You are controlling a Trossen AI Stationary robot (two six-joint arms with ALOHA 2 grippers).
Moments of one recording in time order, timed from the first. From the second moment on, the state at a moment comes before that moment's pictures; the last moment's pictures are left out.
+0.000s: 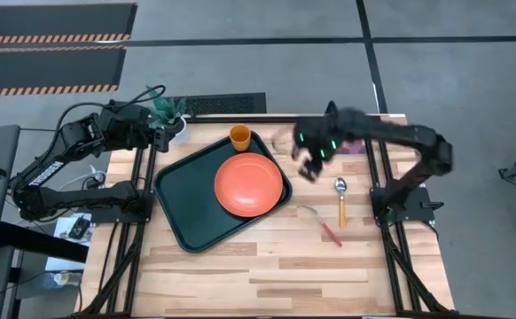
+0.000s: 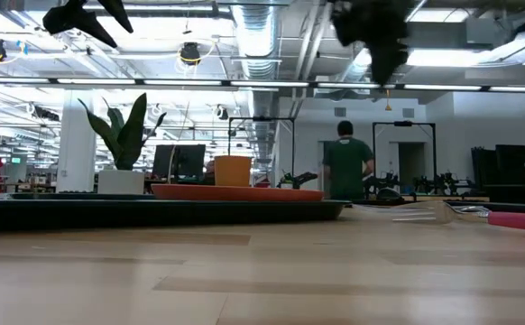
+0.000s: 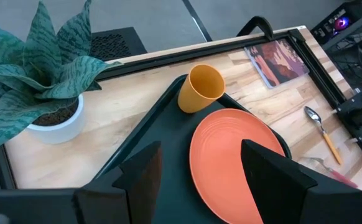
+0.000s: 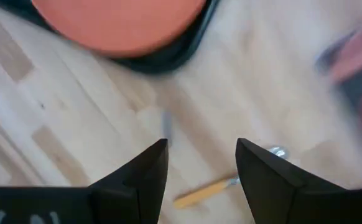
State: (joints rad) left arm 0.54 0.81 1.22 -1.12 -0.13 -0.63; right arm -0.23 1.53 1.51 -1.33 -0.02 0.40
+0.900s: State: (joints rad) left arm 0.54 0.85 1.22 -1.12 -0.14 -0.63; right arm 0.09 1.56 0.86 -0.76 0.05 0.80
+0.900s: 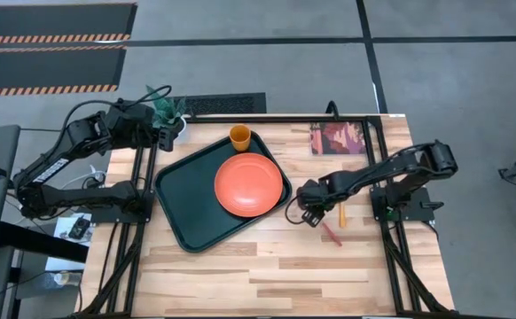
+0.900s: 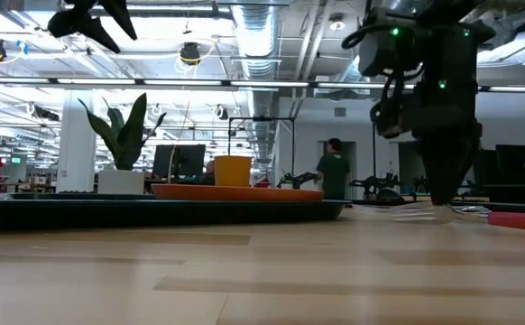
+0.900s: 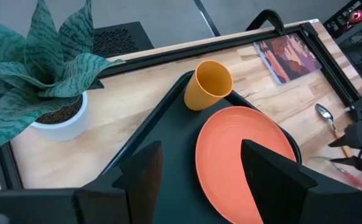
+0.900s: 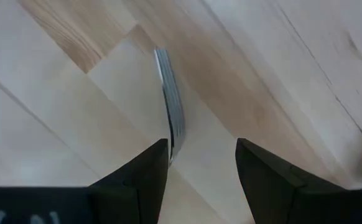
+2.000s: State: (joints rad) left arm 0.54 0.84 1.22 -1.12 -0.14 -0.61; right arm -0.19 1.26 1.00 -0.42 -0.09 0.67
